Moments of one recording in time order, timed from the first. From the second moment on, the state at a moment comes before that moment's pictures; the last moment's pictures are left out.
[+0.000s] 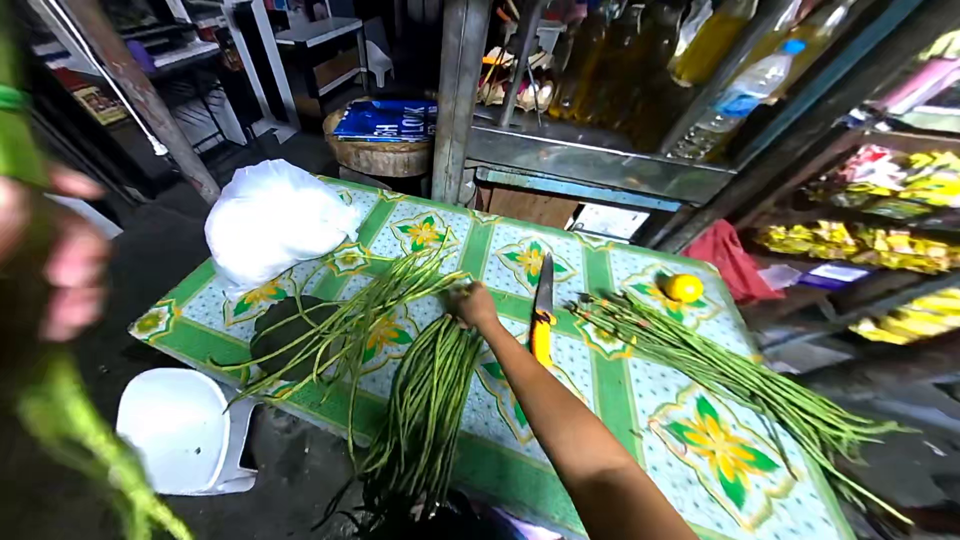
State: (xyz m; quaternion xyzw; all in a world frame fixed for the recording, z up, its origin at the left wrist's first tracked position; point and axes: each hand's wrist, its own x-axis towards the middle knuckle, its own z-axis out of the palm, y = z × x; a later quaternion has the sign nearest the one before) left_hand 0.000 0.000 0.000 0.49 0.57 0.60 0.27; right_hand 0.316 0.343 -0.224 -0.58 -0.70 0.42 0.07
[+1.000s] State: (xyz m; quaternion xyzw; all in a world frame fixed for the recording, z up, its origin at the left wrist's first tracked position) left_hand 0.315 0.309 0.045 0.53 0.50 0.53 0.45; right_hand 0.545 0.321 -0.014 -0.14 -0.64 0.68 0.34
